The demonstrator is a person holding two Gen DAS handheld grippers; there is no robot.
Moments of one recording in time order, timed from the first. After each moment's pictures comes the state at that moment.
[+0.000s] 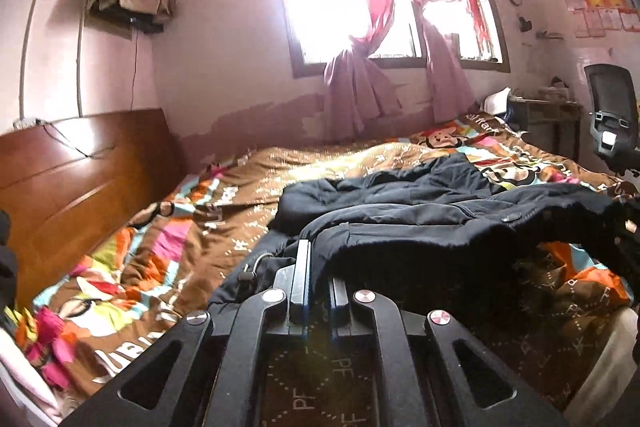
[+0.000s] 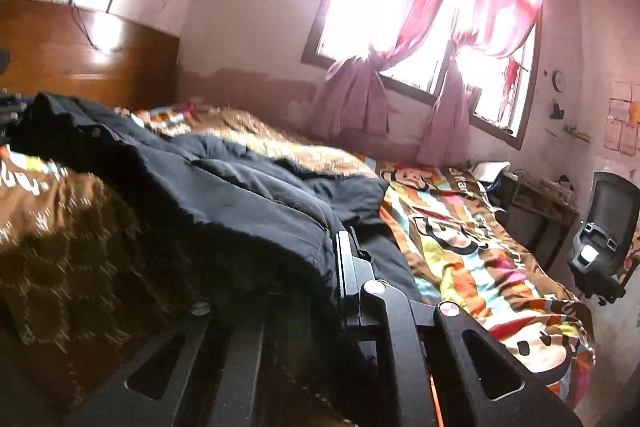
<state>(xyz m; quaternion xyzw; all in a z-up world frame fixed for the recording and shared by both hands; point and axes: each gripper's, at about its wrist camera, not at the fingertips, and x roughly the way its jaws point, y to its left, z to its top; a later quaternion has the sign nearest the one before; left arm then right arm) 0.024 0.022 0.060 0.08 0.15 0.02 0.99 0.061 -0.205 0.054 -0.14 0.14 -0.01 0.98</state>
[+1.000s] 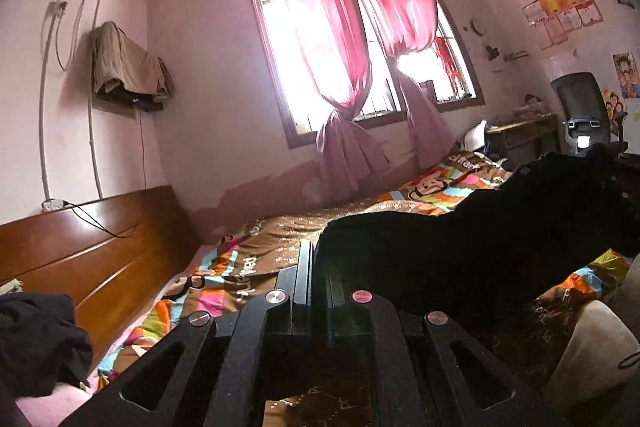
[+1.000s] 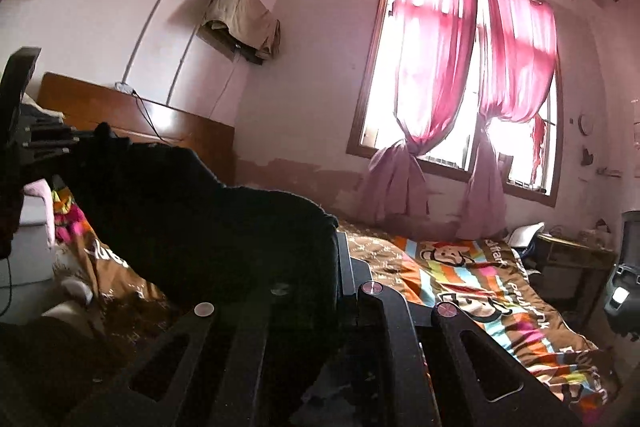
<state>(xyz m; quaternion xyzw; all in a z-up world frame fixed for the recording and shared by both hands) -0.090 0.029 0.158 0.13 0.06 0.00 0.99 -0.059 -0.203 0.135 -0.12 0.04 0.09 0.99</state>
